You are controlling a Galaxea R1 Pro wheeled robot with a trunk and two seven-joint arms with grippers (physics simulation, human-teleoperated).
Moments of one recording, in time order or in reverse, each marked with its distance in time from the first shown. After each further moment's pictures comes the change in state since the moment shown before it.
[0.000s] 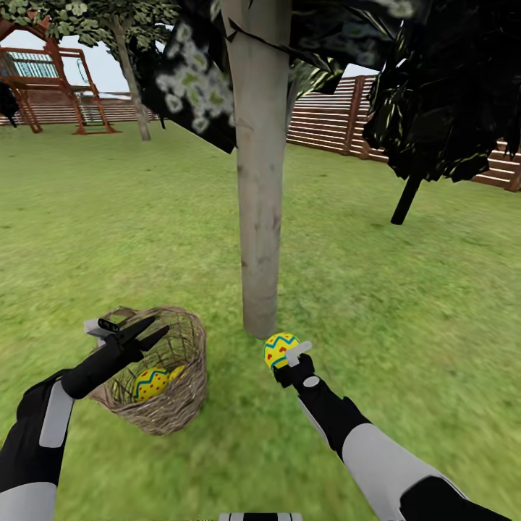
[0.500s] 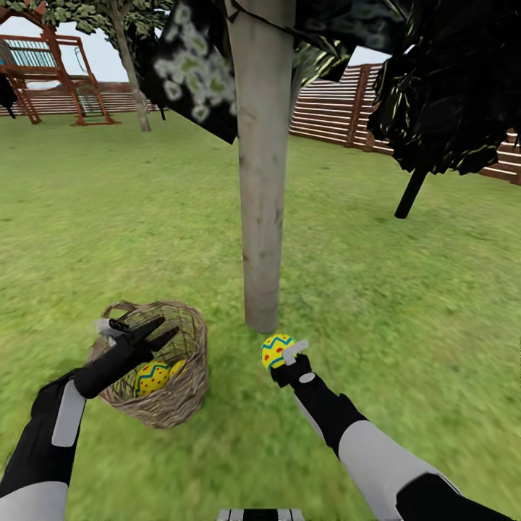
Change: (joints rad) left arm 0.000 -0.035 -0.028 -0.001 -0.001 0.003 -0.001; right arm -0.011 0.015 0.009 -0.009 -0.010 0.073 0.002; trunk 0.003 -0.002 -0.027
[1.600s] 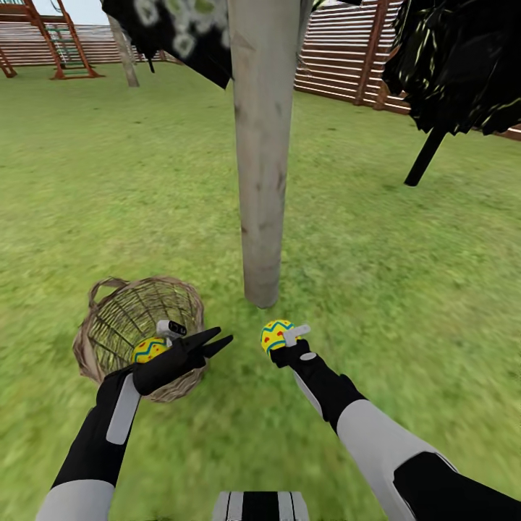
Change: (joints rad) left arm 0.000 -0.119 -0.240 -0.002 0.002 -0.009 0.011; right arm -0.078 -0.002 -0.006 -0.017 -0.115 0.054 0.006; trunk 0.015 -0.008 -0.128
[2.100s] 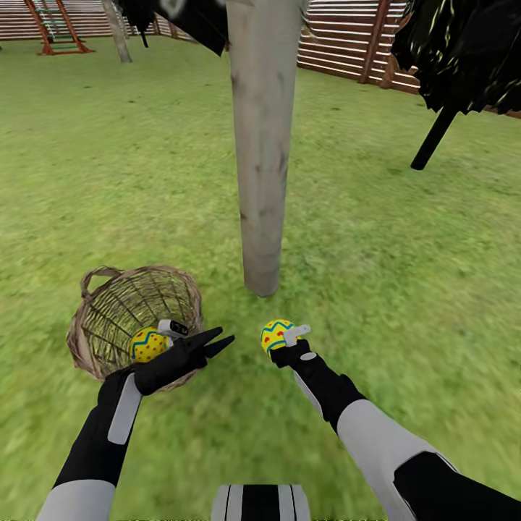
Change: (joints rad) left arm 0.000 -0.003 -0.008 -0.003 0.000 0.000 0.000; right arm 0.000 -0.001 0.000 0.000 0.000 -0.001 0.000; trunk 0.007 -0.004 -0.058
